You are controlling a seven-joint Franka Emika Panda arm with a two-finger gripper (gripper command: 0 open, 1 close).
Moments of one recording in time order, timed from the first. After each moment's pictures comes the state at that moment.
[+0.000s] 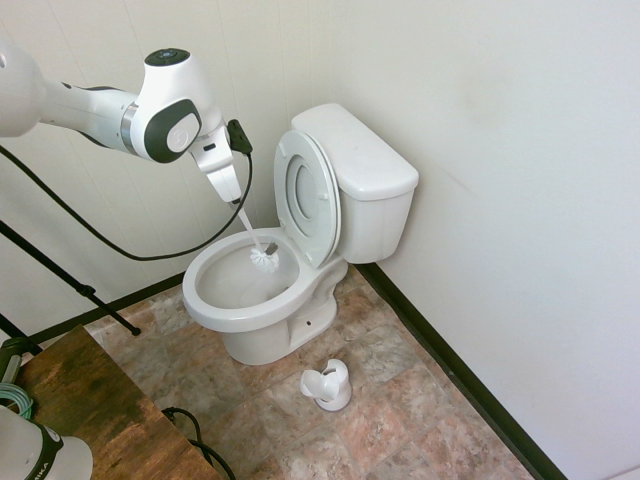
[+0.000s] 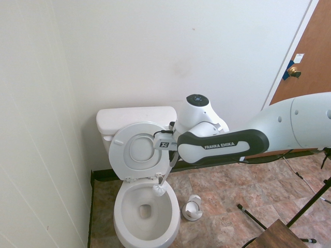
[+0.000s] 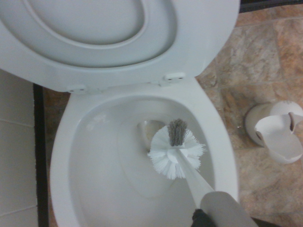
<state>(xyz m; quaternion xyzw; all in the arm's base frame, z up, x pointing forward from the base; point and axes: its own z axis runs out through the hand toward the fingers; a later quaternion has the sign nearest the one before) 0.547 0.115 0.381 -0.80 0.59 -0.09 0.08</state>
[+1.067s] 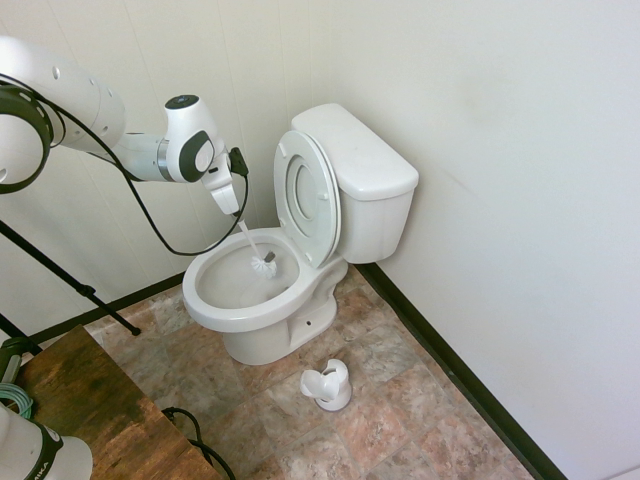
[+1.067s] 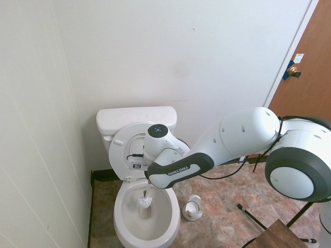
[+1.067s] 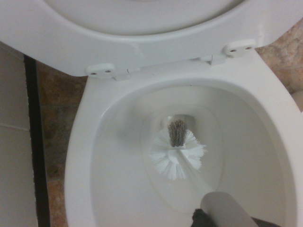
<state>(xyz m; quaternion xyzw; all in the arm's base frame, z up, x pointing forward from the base) 0.611 0.196 0.259 -0.78 0.61 -0.10 0.05</state>
